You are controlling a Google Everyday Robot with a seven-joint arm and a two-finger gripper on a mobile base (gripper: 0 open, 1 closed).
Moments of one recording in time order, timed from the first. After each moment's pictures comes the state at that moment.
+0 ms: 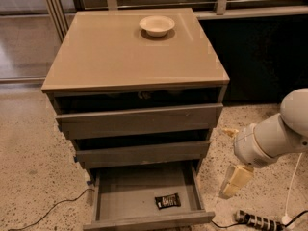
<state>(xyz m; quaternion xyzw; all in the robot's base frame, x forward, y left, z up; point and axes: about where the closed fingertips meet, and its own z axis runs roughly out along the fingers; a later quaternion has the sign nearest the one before) 0.429 -0.189 0.711 -0.62 0.75 0.12 0.21</state>
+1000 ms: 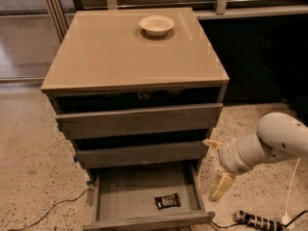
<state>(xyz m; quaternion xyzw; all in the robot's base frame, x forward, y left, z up) 0.459 -0.175 0.611 -0.66 0.69 0.17 0.25</state>
